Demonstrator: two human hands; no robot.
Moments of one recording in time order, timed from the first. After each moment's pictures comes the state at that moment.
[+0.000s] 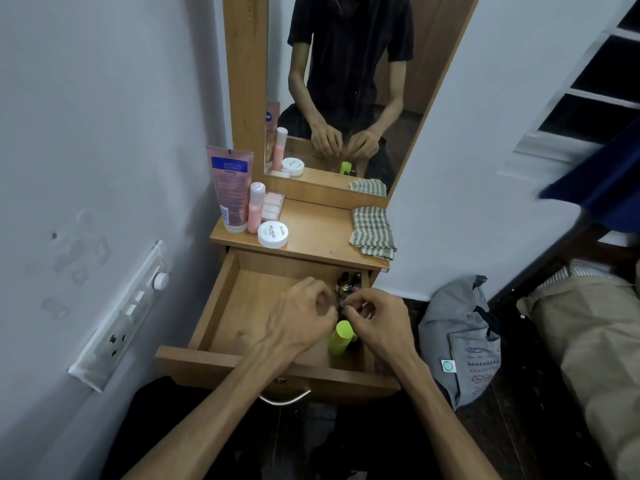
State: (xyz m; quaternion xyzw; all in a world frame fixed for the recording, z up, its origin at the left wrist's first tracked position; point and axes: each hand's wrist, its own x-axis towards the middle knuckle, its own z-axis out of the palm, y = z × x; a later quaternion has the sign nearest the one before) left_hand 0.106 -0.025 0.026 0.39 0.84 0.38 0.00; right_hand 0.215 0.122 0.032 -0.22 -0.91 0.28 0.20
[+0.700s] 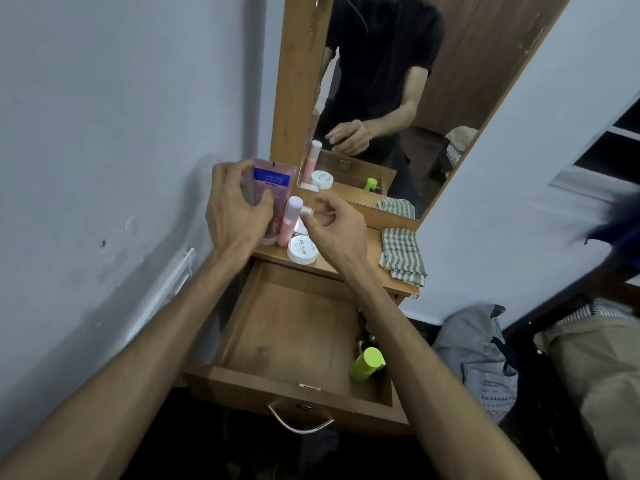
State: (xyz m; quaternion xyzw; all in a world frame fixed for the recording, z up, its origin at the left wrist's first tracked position) left_hand -0.062 -0.080 0.112 0.16 0.80 0.52 -0.23; right_hand 0.021 0.068 0.115 -0.16 -0.88 0.33 0.30
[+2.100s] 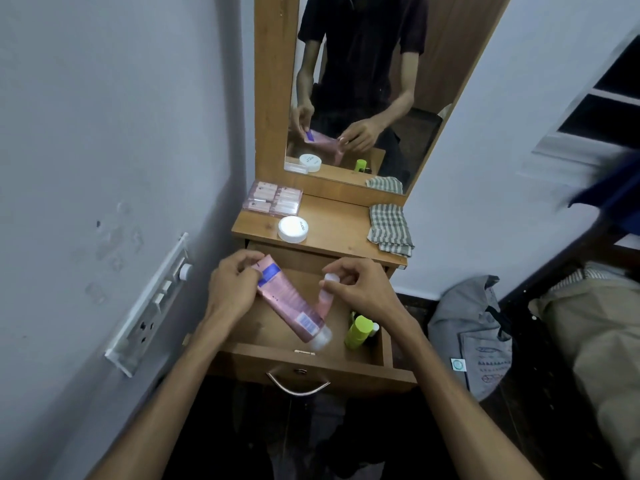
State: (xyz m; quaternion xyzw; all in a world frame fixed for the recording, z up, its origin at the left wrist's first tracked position) left_hand 0.043 -0.117 0.047 0.09 0.81 0.57 0.09; right_hand 0.151 0.103 0.053 -0.13 -0.91 0.38 0.12
